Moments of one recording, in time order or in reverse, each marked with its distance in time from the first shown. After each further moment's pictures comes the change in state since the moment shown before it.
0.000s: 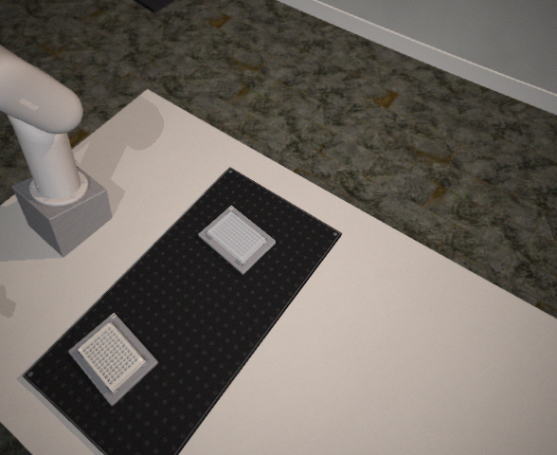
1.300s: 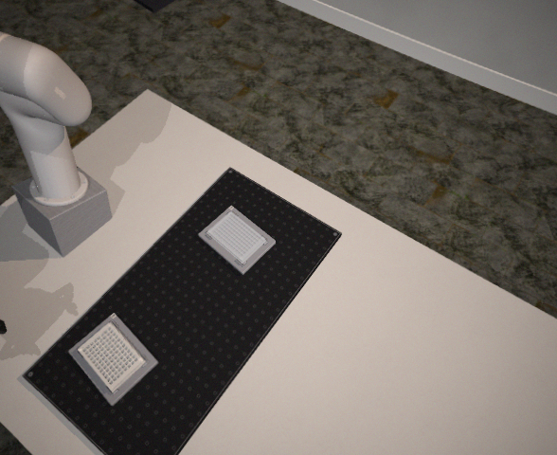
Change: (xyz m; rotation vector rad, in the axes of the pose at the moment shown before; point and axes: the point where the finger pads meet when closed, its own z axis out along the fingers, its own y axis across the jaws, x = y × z) arm -0.016 0.081 0.106 0.140 0.273 -0.658
